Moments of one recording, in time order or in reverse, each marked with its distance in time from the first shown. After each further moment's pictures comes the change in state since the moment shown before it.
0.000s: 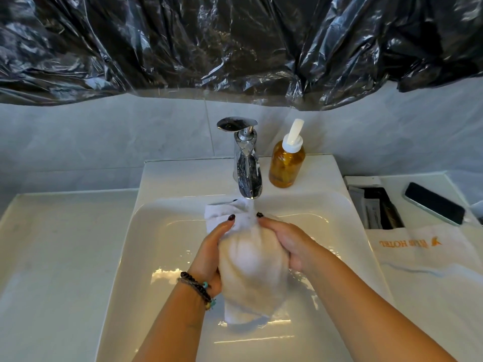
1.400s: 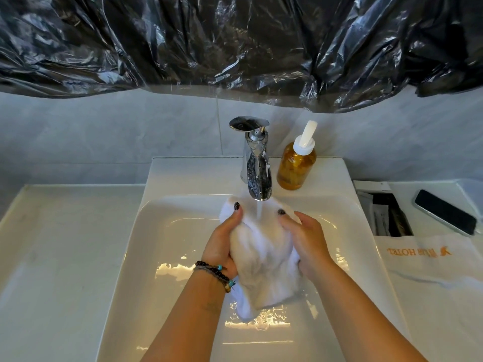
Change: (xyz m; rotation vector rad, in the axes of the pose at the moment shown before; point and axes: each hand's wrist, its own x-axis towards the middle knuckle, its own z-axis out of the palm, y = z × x) left_hand 0.023 0.004 0.011 -0.192 -0.062 0.084; right_hand -0.002 0.005 -0.008 0.027 0.282 -0.413
